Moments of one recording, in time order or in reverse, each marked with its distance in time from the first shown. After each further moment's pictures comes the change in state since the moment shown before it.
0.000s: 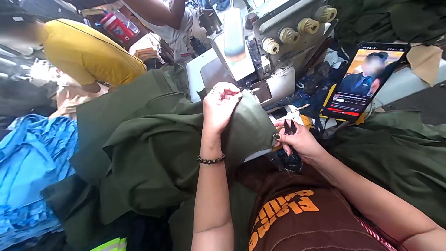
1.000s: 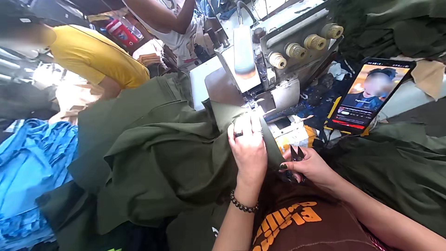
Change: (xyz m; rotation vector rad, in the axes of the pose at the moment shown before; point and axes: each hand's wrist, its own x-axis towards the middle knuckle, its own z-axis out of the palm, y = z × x) left_hand -0.044 0.021 0.087 1.010 0.247 -0.017; right_hand -0.032 -0.001 -0.003 -0.087 -0.112 0.035
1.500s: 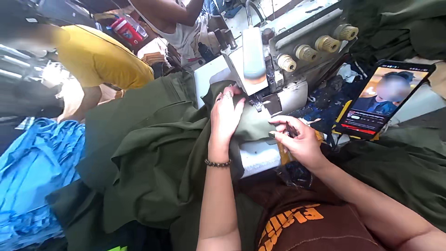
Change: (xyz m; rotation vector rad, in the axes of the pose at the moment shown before) left_hand 0.086 -0.083 -0.001 -0.451 -0.315 0.001; right_hand 0.063 -0.032 0.033 -0.262 0.225 -0.507
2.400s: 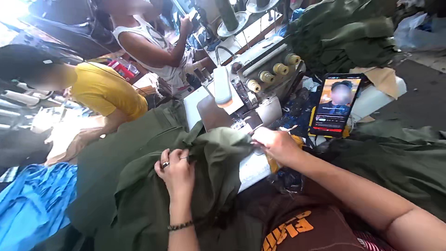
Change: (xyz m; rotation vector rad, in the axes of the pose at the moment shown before) left_hand -0.088 -0.089 -0.043 0.493 0.166 0.008; right_hand 0.016 0.003 -0.011 -0.859 -0.158 -0.413
